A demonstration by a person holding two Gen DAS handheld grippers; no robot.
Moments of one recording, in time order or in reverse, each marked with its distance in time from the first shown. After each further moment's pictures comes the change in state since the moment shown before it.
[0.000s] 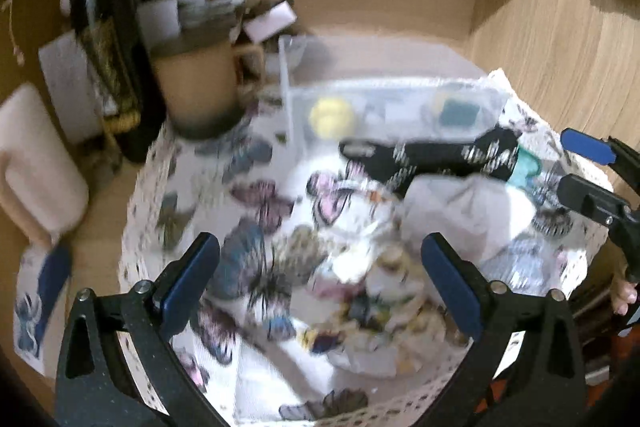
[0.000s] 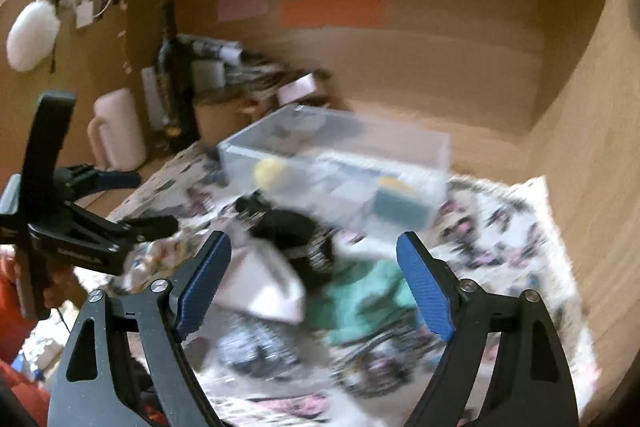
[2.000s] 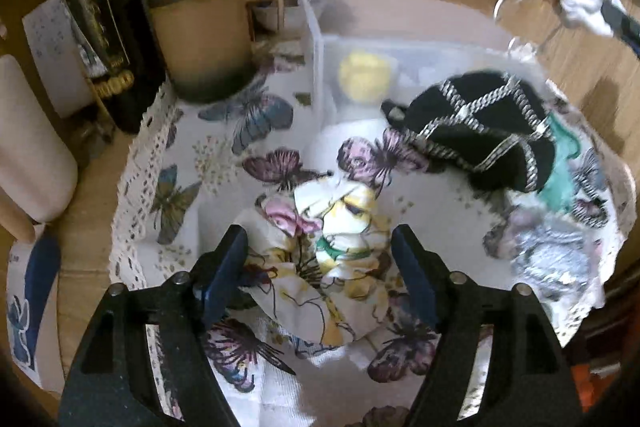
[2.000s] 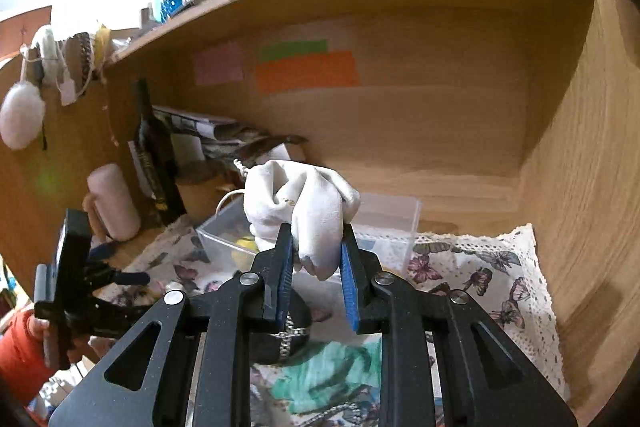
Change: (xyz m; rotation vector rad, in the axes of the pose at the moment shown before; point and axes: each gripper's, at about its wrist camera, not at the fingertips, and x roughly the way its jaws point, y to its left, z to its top) left arm 0.041 0.014 0.002 -0.005 0.123 0.032; right arm -0.013 -0.049 0.057 0.067 -0.143 -0.002
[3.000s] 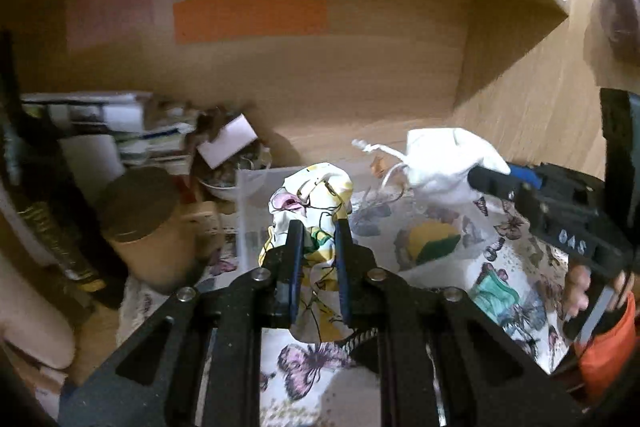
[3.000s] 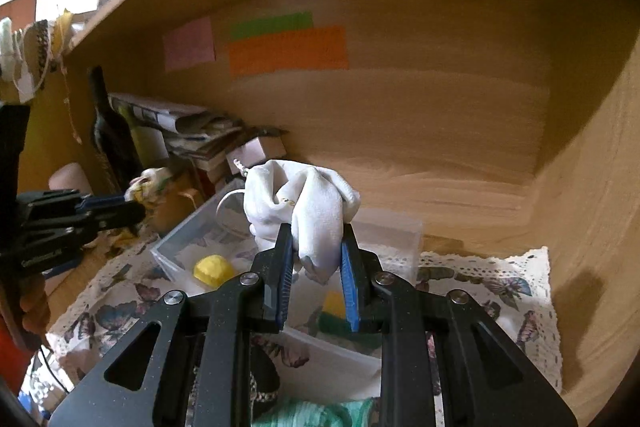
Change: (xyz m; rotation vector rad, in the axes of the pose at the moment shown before) left arm -0.037 -0.037 0.140 0.046 -0.252 -0.121; right arm 0.070 -0.012 0.022 -0.010 0.082 -0.031
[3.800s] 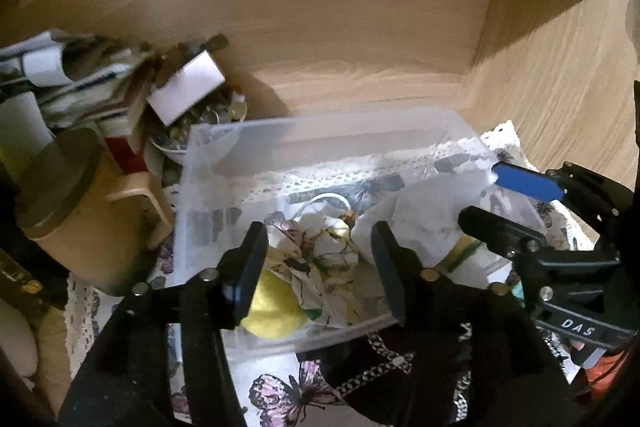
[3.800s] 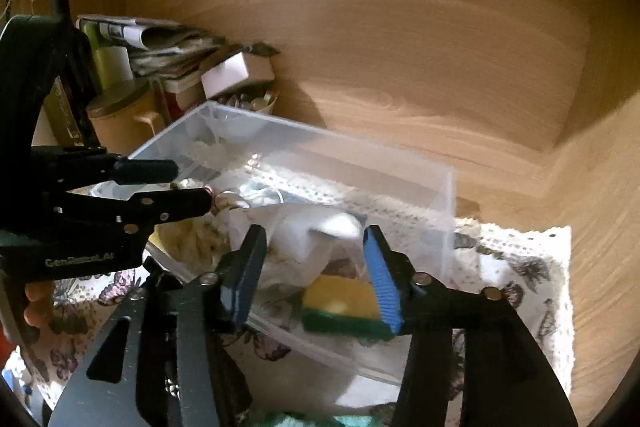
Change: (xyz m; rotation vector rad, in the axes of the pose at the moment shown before) left arm 0.072 -0.005 -0.008 -0.016 0.127 -0.018; right arm 0.052 0.003 -0.020 -0.080 0.183 -0.070
